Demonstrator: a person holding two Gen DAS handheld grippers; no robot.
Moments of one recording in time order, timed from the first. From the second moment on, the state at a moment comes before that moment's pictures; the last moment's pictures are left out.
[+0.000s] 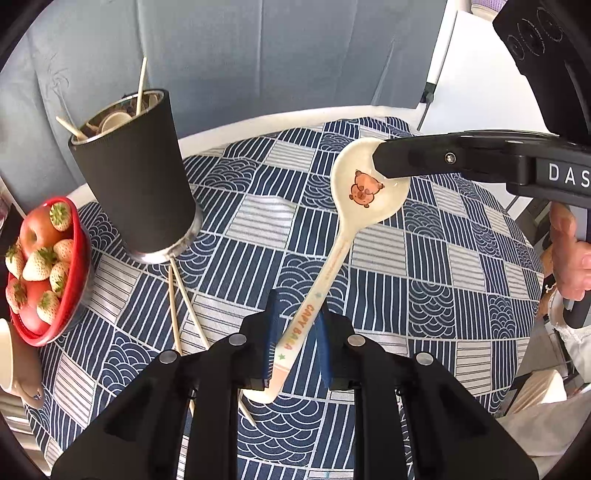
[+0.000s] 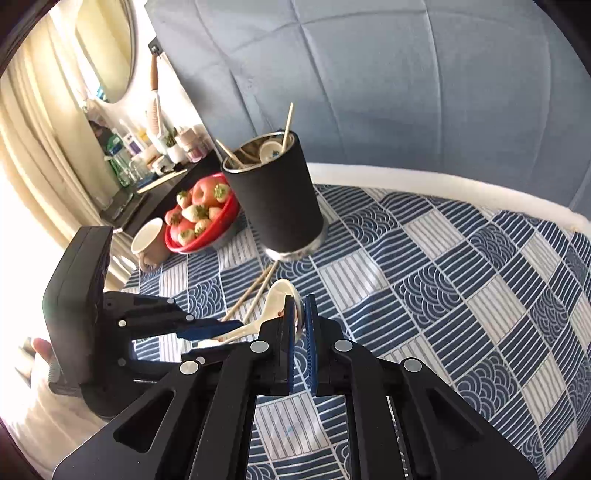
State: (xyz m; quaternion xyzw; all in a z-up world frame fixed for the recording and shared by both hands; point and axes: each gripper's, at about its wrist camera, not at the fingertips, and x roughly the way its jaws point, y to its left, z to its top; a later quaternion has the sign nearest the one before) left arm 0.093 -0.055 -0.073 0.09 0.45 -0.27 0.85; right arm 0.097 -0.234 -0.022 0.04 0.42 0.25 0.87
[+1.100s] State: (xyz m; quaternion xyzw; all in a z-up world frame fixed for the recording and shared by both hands) left arm 0.249 0.002 0.036 0.02 0.36 -0.29 0.89; right arm 0.235 -0.163 0.132 -0.07 0.26 0.29 0.92
